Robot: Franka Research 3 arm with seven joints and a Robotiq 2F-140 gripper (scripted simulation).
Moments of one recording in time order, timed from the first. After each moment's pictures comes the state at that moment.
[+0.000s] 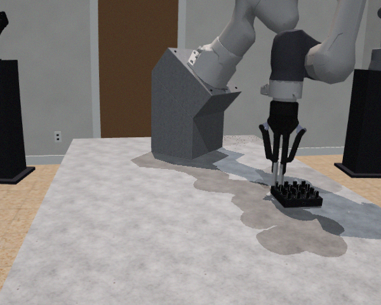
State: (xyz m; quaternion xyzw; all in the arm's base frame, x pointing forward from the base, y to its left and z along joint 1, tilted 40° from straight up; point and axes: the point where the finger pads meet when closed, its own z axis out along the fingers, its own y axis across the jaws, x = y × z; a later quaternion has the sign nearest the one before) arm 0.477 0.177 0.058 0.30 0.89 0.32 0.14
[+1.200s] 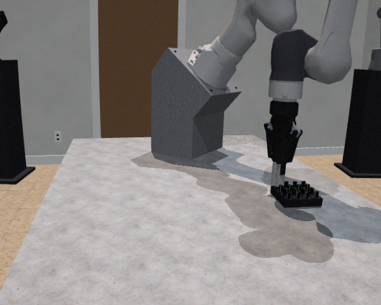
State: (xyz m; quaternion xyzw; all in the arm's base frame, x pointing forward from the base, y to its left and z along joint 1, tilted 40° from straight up) arm 0.477 0.177 0.058 0.54 0.77 0.35 0.05
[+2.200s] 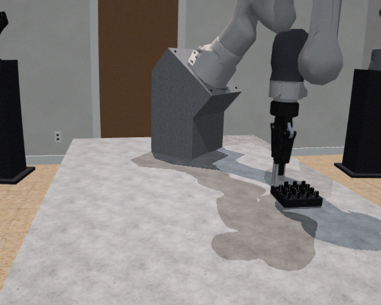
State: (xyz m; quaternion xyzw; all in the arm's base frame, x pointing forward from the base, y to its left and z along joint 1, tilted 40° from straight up) arm 0.478 0.177 0.058 0.67 0.65 0.34 -0.03
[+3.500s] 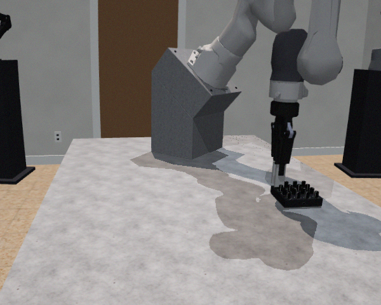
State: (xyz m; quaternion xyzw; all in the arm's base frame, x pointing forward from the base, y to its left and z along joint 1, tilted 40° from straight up) arm 0.477 0.177 0.058 0.68 0.65 0.34 -0.03
